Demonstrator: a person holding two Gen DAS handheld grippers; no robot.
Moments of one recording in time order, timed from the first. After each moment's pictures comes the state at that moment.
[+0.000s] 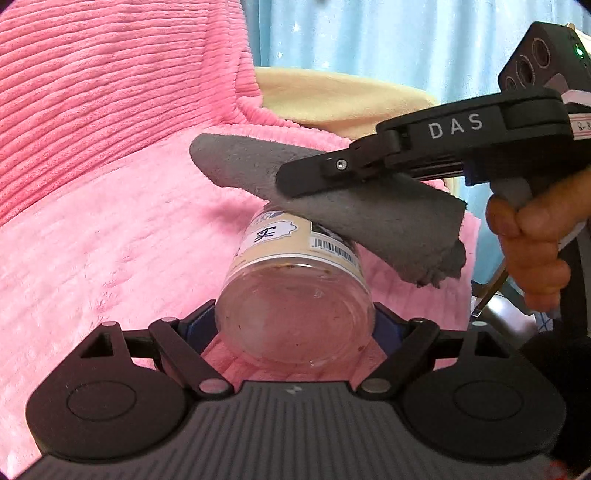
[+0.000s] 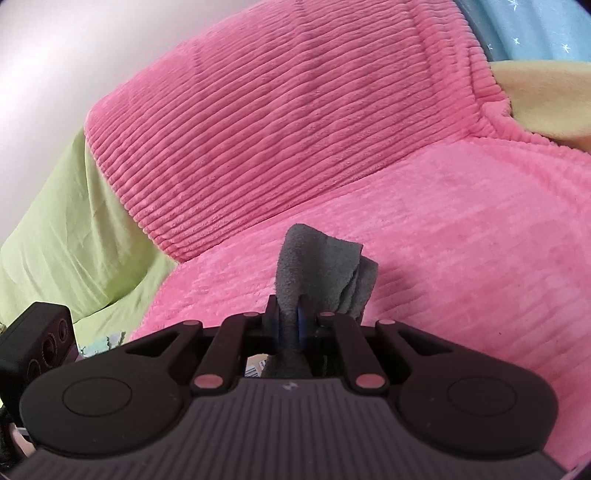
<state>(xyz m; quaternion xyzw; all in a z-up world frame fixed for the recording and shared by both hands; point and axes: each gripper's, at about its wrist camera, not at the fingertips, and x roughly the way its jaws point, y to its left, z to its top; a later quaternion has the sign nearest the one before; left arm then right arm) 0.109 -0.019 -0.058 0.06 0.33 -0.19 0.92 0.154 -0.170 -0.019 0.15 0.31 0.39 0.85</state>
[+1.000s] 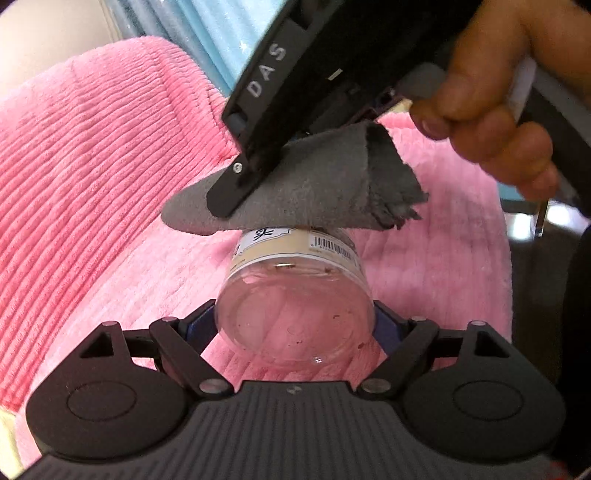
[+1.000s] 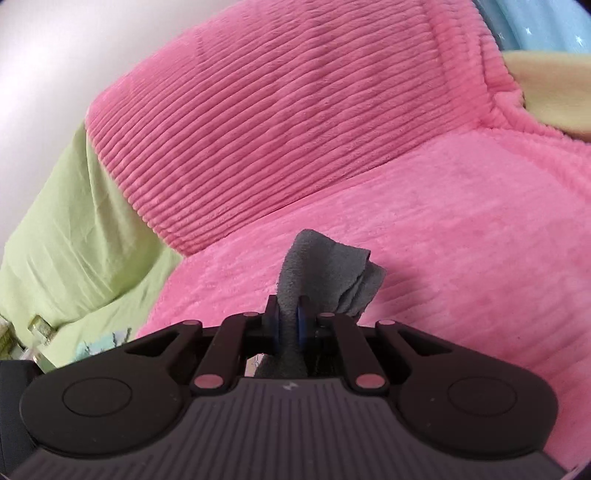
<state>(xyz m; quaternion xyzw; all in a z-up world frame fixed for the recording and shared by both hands) 0.091 -0.068 -0.072 0.25 0.28 -0.15 0.92 0.165 -0.153 -0.018 0.14 0.33 0.41 0.84</state>
